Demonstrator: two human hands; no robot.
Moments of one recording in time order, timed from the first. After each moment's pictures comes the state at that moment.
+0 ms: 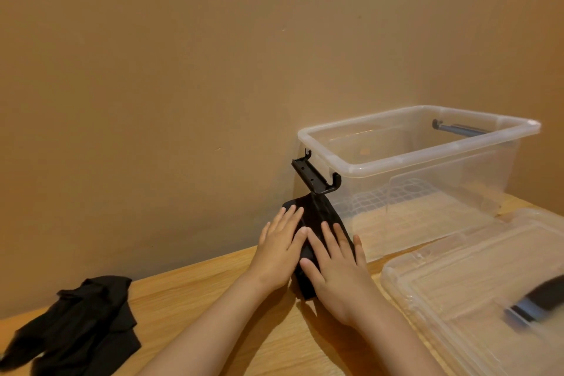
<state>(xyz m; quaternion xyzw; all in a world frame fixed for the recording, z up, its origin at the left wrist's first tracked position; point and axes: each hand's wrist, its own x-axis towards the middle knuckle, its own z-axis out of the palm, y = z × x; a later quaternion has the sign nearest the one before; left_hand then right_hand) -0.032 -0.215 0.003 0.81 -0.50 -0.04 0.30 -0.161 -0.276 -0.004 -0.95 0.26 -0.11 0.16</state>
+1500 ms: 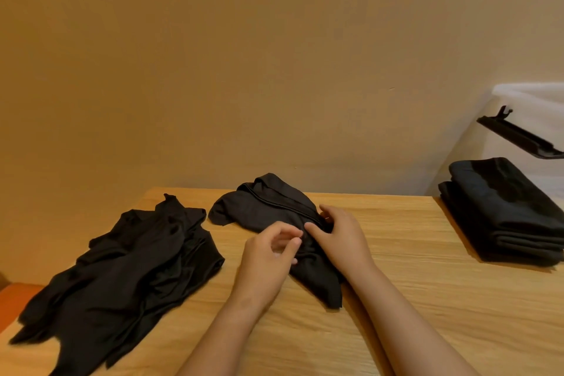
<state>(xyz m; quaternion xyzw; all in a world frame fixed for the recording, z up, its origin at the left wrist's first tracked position) 0.009 0.077 -0.047 0.79 -0.22 -0.01 0.57 0.000 -0.078 -0.056 -0.90 0.16 -0.20 0.36</state>
